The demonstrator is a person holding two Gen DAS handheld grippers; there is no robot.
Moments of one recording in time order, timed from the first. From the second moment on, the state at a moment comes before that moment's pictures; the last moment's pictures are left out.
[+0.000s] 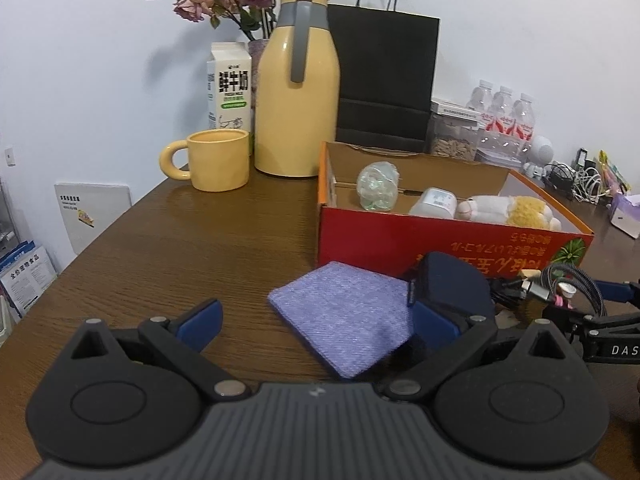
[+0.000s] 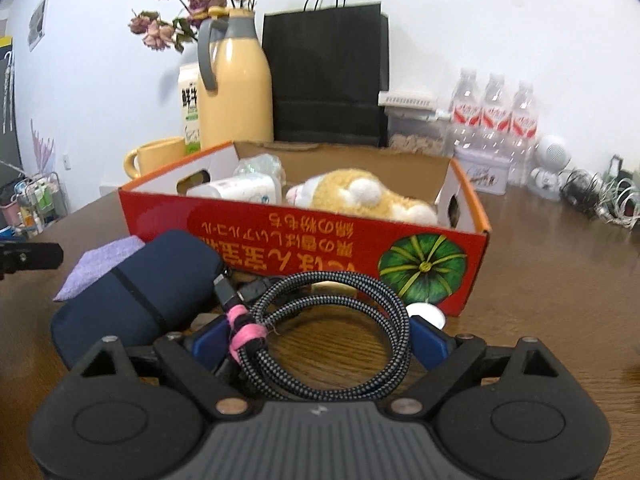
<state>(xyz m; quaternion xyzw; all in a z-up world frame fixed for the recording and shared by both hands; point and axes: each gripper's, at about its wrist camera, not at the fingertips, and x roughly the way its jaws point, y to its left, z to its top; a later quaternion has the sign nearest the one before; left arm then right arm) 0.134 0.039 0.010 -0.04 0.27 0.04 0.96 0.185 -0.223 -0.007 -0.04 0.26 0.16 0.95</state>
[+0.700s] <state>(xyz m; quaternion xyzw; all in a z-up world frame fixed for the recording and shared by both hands) 0.165 -0.047 -0.007 0.07 0.31 -0.02 0.95 0.161 -0.243 0.003 -0.02 0.20 0.11 0.97</state>
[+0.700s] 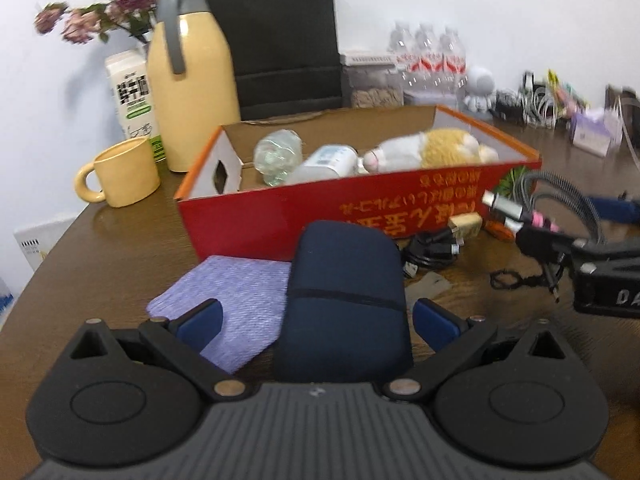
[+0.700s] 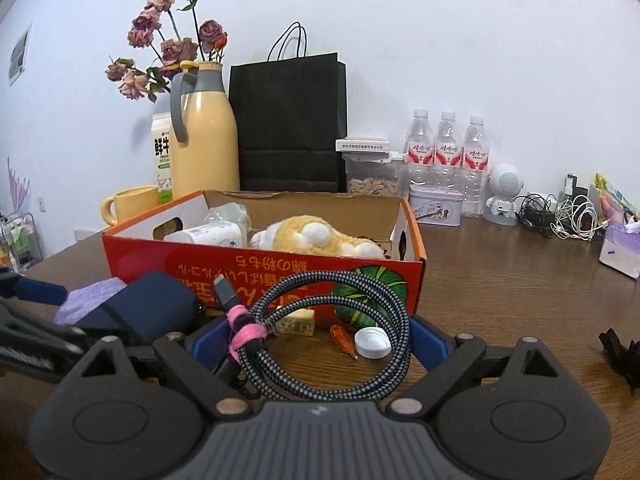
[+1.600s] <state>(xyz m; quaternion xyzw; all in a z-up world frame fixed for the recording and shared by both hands) 0.177 -0.062 -0.018 0.07 0.32 -0.01 0.95 0.157 -0.250 0.005 0.00 0.19 0.13 0.97</state>
